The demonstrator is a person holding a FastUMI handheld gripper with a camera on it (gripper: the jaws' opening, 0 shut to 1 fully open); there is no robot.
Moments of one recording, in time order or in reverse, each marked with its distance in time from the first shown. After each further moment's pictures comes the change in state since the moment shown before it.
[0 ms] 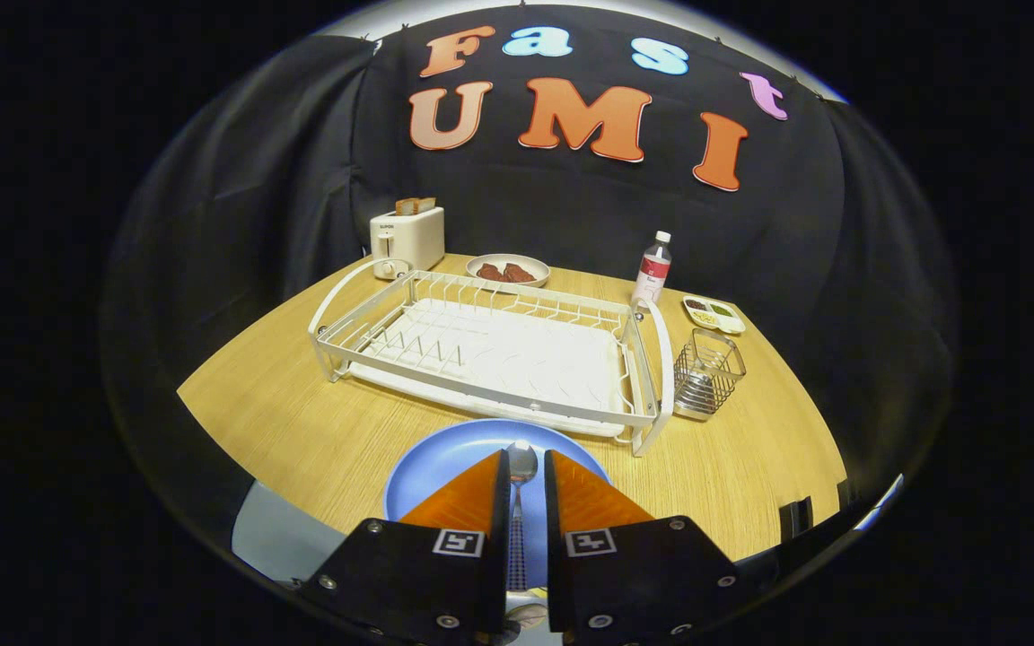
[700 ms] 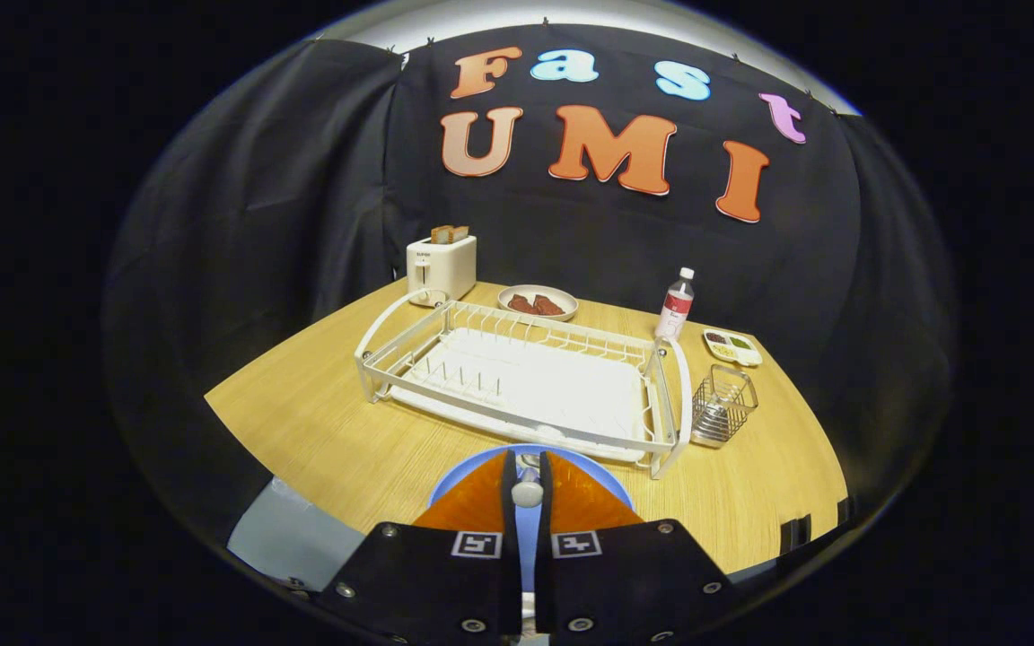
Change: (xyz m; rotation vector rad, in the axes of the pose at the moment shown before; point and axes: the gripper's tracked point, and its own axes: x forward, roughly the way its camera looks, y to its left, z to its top) arm -0.020 0.031 0.021 -0.042 -0.082 0.072
